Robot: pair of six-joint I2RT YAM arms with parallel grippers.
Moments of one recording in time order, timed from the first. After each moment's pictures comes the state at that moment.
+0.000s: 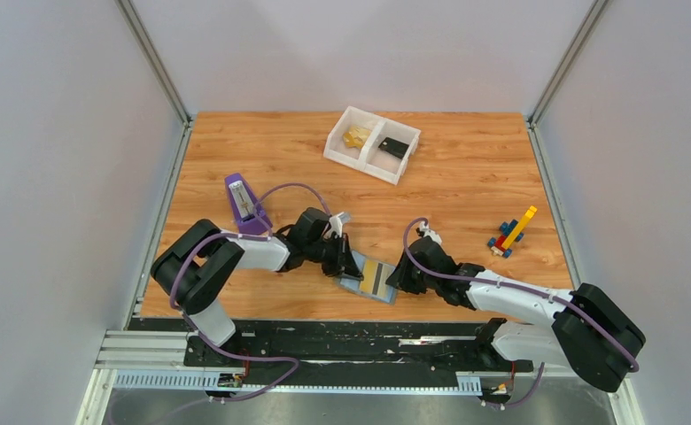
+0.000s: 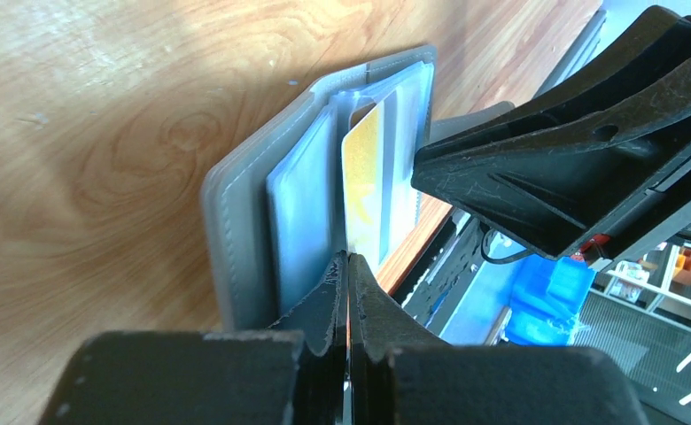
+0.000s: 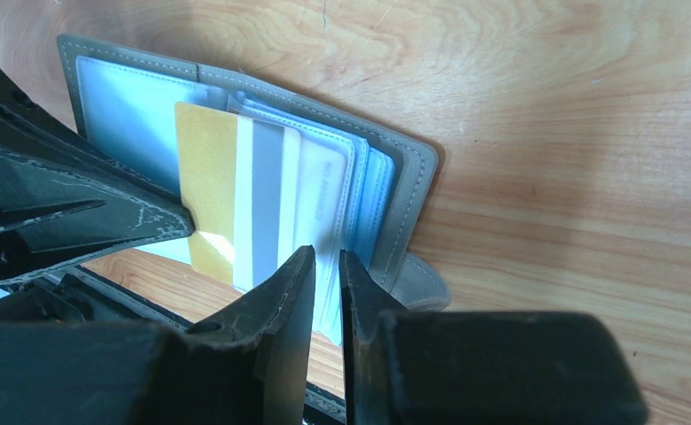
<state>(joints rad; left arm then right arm) -0.71 1.68 0.65 0.25 0.62 -0.80 0.79 1.17 0.39 -0.07 0.02 0.98</state>
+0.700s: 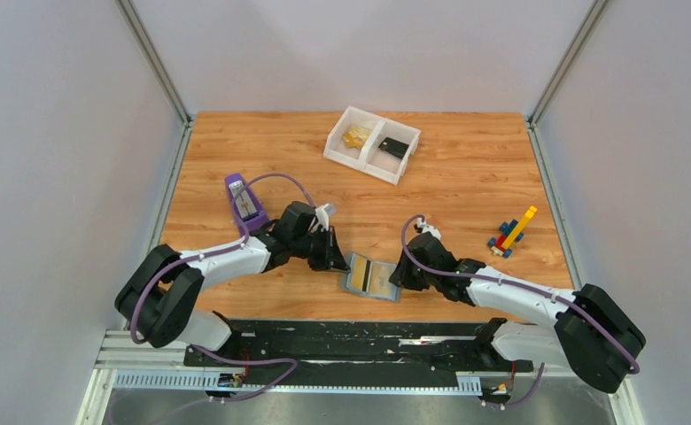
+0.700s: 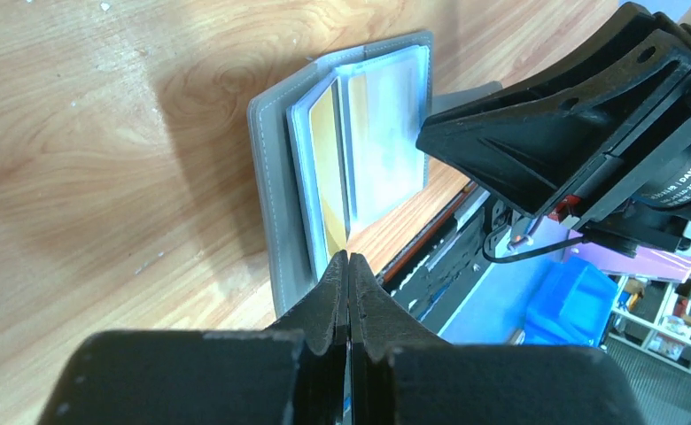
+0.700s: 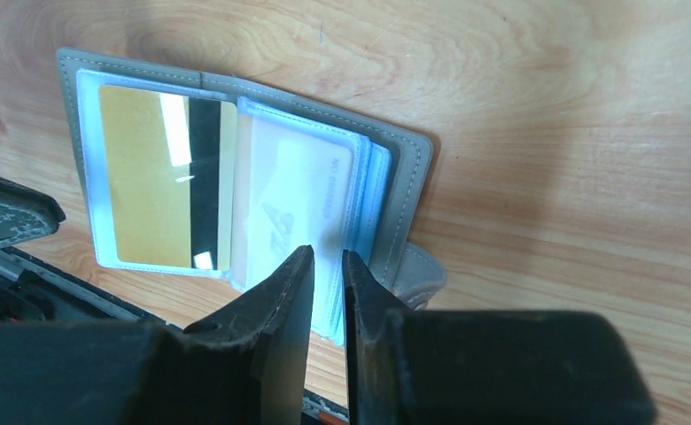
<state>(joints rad) -0.66 1.44 0.64 0.01 0.52 -0.75 0.78 1.17 0.43 -0.12 0.03 0.89</state>
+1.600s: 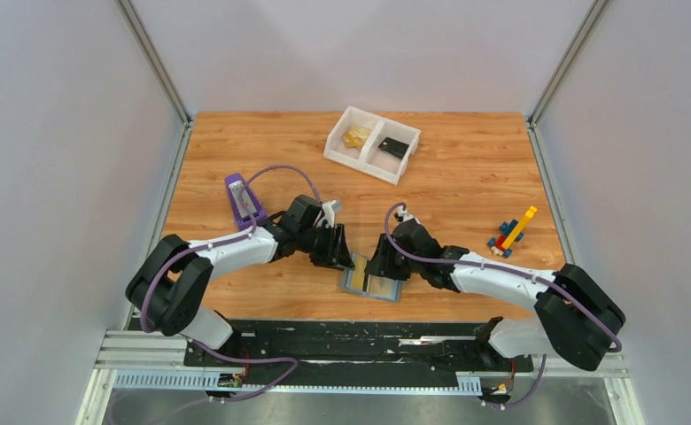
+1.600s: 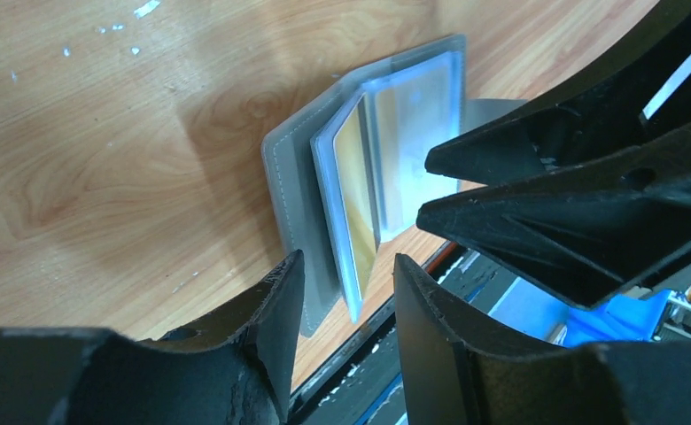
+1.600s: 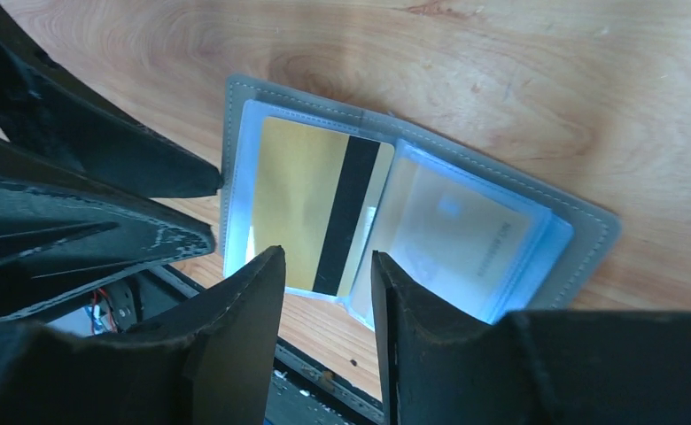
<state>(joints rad) -0.66 1.49 0.75 -0.13 0.50 -0.62 0.80 1.30 0.58 -0.08 -0.07 0.87</state>
